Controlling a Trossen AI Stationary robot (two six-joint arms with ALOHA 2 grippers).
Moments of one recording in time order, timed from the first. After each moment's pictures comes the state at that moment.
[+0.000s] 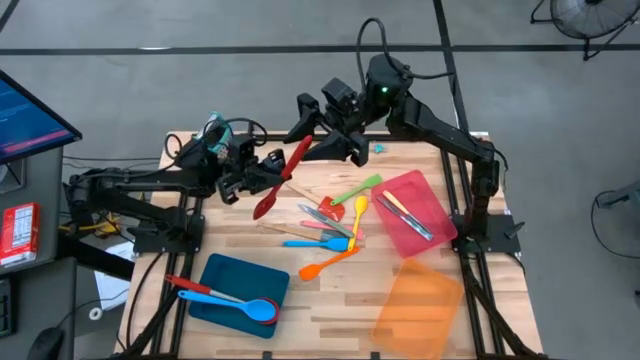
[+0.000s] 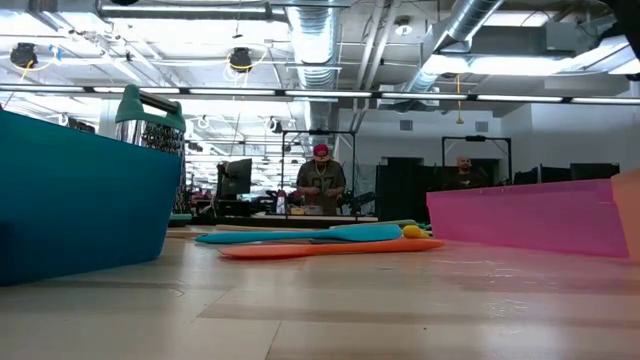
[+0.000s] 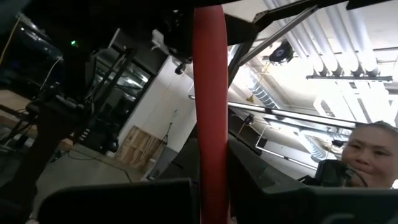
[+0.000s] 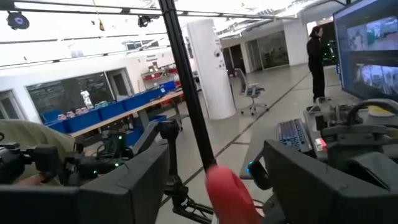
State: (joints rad) left arm 0.17 1.16 0.82 0.92 0.47 -0.85; right arm -0.24 1.89 2.25 -0.14 -0.89 0.41
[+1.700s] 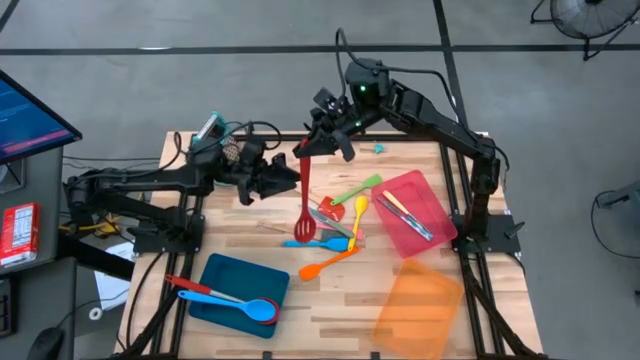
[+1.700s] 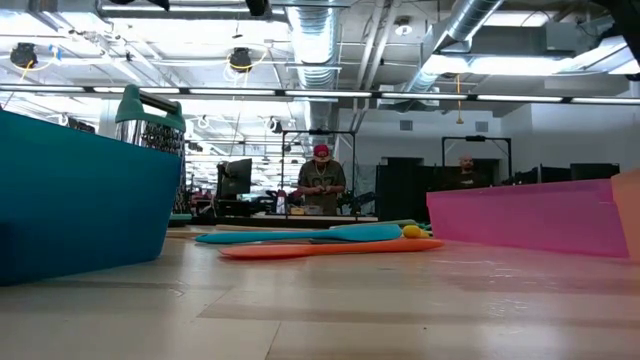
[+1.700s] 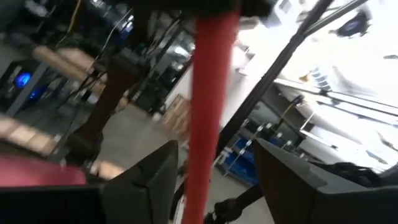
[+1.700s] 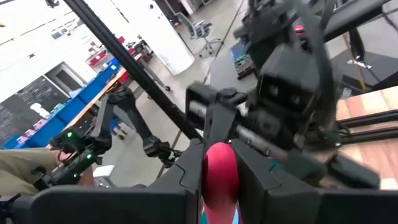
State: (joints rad) left arm 0.19 1.14 0.82 0.60 0.41 -0.76; right arm -0.30 1.89 2.25 -0.60 -0.78 0.42
